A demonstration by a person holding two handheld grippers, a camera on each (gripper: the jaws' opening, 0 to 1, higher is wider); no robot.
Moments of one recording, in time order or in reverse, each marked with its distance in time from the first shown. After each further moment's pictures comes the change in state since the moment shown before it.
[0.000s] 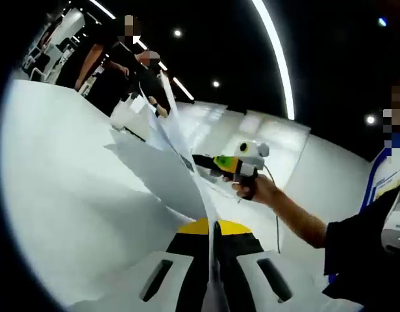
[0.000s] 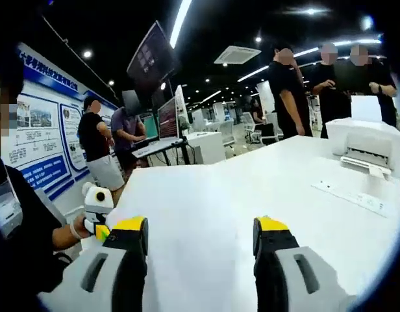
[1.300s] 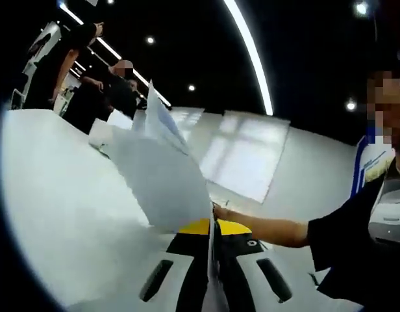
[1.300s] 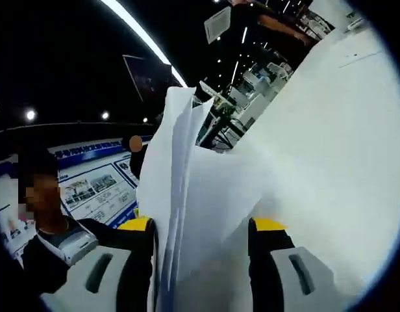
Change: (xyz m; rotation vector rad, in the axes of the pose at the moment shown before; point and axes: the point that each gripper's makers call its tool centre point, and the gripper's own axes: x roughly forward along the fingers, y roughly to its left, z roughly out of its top) left arm 0.008 -0.033 0.033 0.126 -0.020 -0.131; right arm 0.006 0.016 -0.051 0.508 -0.017 0.547
